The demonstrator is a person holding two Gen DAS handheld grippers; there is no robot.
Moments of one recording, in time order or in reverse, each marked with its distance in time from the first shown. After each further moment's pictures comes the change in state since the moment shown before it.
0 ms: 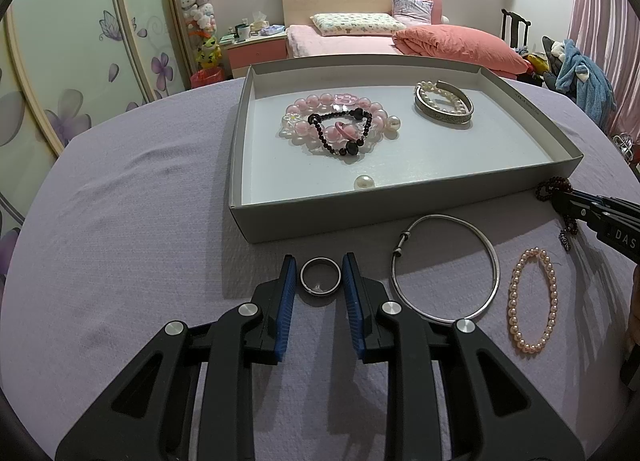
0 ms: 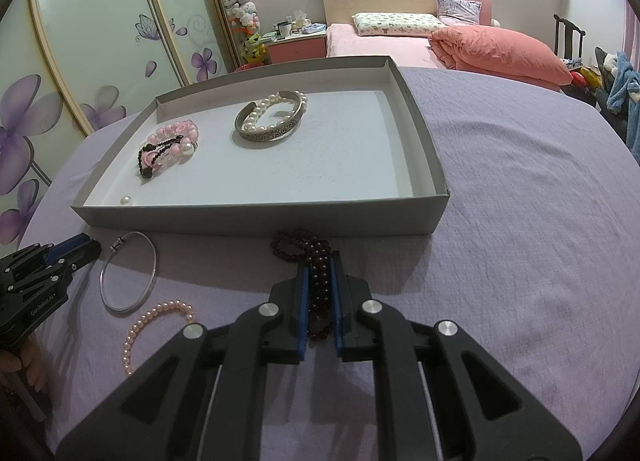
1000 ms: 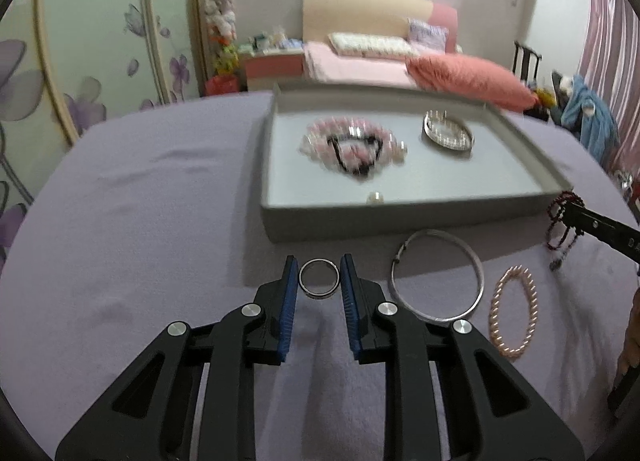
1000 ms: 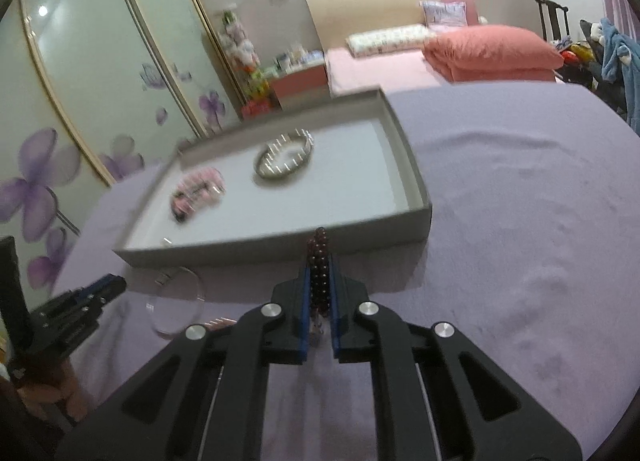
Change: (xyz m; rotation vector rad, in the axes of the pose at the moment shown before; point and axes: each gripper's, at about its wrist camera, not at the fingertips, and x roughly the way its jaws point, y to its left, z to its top) left arm -0.032 0.011 -0.007 -0.107 -0.101 0.002; right arm -0.041 -0.009 -0.004 0.128 -0.131 0.101
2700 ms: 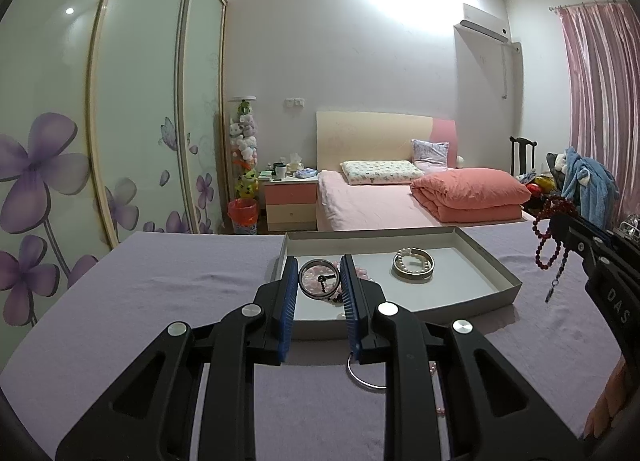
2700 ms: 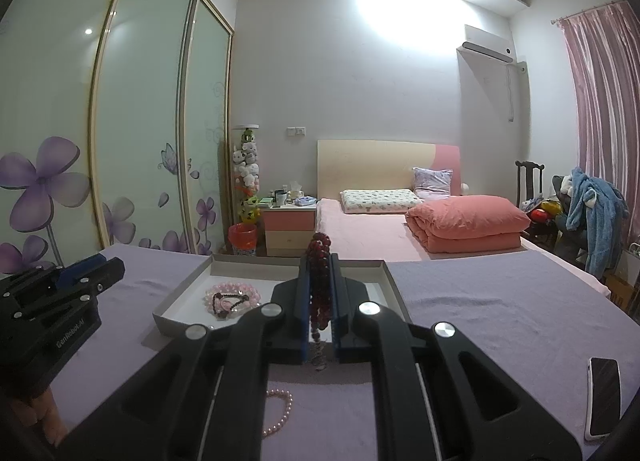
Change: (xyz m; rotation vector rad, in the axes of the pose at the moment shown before) left arm -0.093 -0.042 0.000 0.014 -0.465 0.071; right arm -0.104 0.092 -0.028 -0.262 -0.550 -0.152
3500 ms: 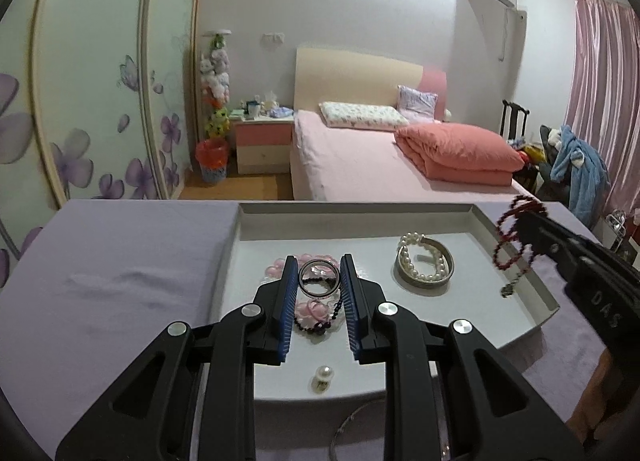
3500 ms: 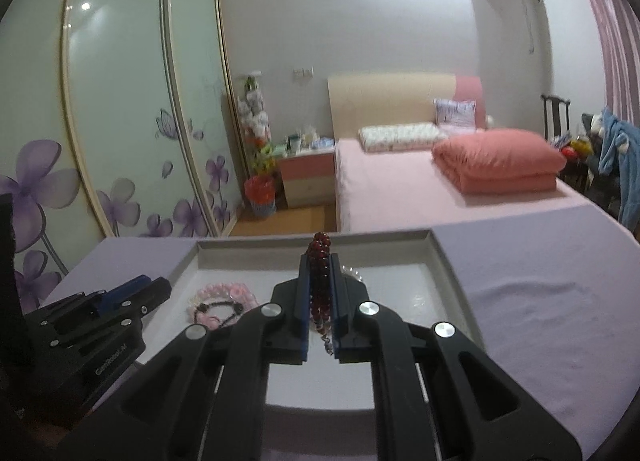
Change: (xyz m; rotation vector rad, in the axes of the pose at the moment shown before) left arm 0.136 -0.006 0.011 -0.040 0.244 -0.107; right arm 0.164 -0.009 0.007 0.108 0.265 0.084
